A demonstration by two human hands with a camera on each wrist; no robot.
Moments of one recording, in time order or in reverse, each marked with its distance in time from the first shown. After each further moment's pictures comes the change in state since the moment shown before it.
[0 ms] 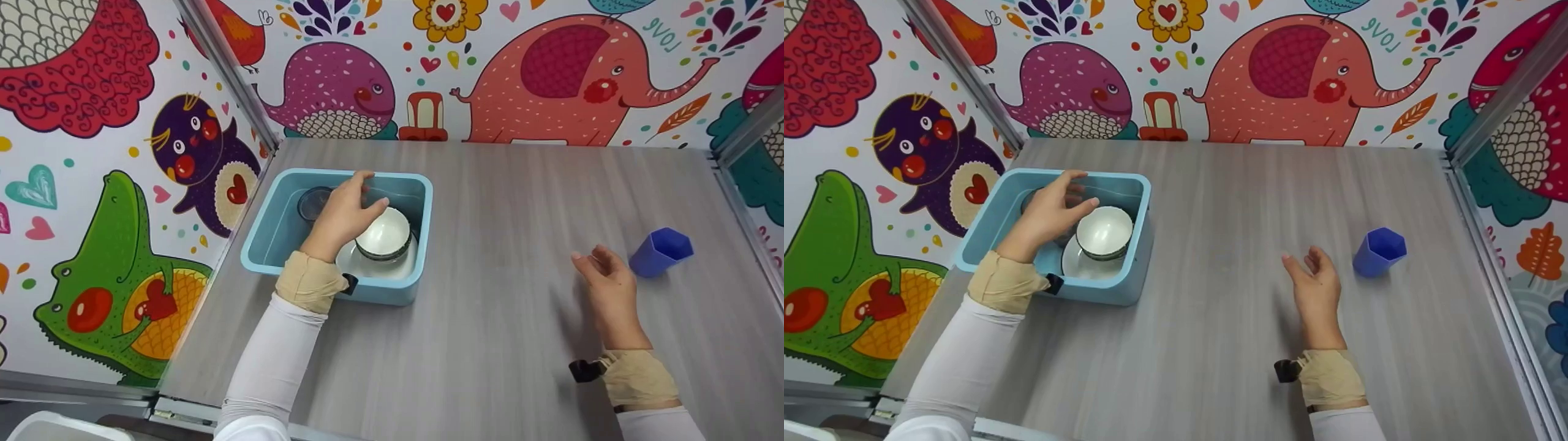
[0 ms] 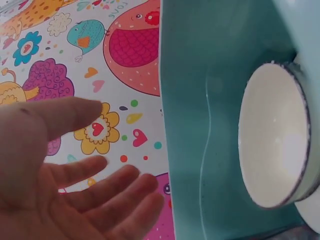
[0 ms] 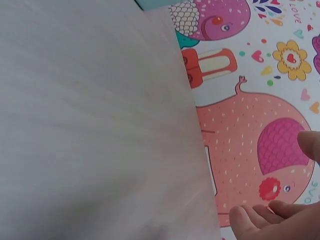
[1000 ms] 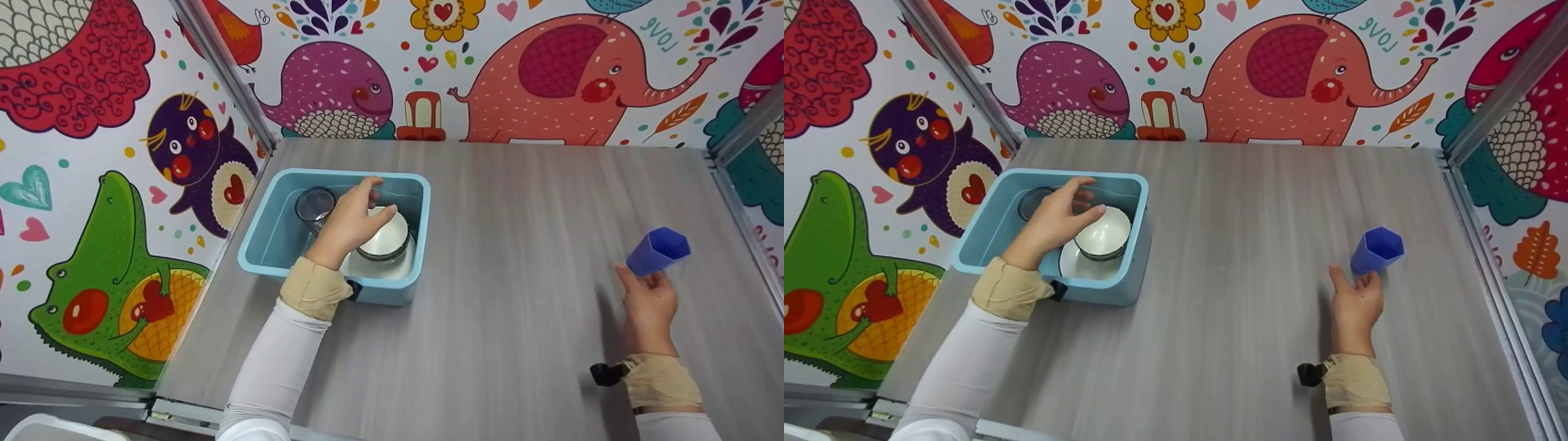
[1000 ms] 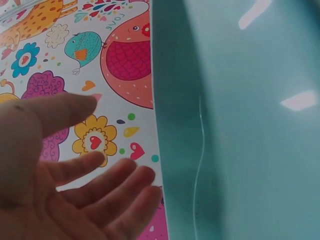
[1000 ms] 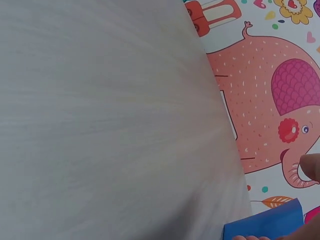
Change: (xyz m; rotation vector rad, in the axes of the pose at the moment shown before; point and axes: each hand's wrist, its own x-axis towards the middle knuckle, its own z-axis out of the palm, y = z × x) left_hand -0.003 0.003 0.014 -0.021 -0.036 0.036; right_hand 0.021 0.032 -0.047 0.210 0.296 0.159
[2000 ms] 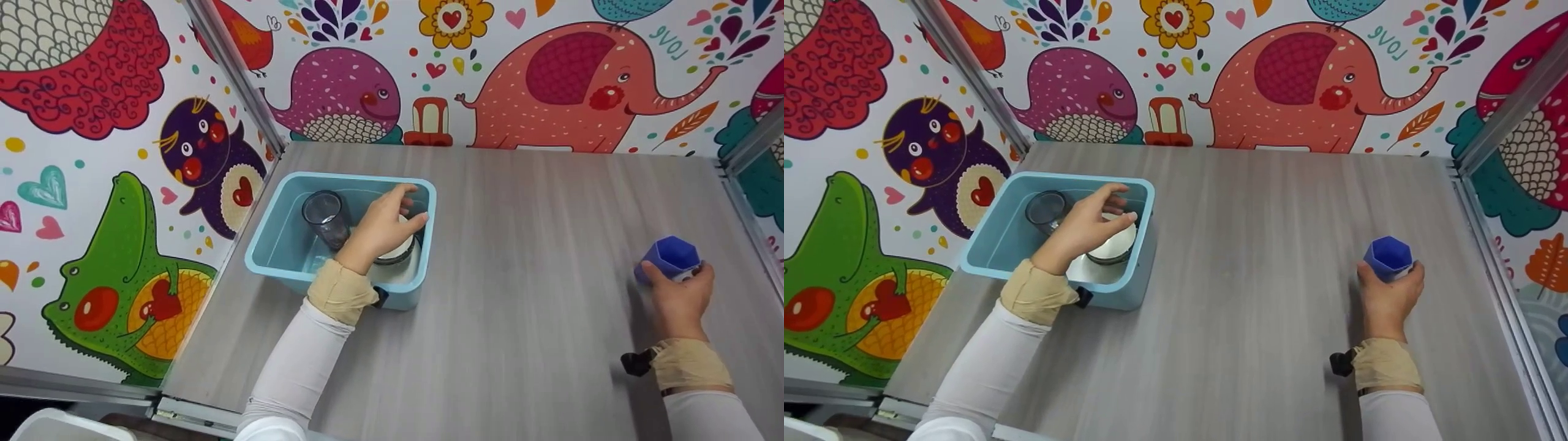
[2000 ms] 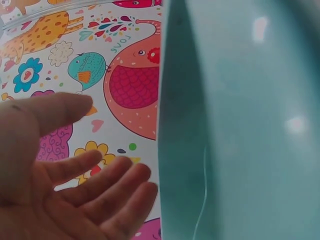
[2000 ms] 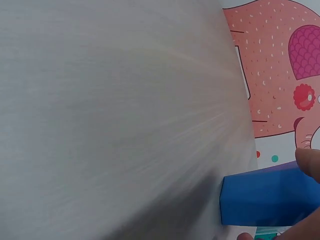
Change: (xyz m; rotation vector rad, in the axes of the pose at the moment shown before) left_hand 0.006 0.025 0.026 -0.036 -0.044 0.055; right_hand 0.050 -0.017 -0.020 -0.236 0.034 -0.043
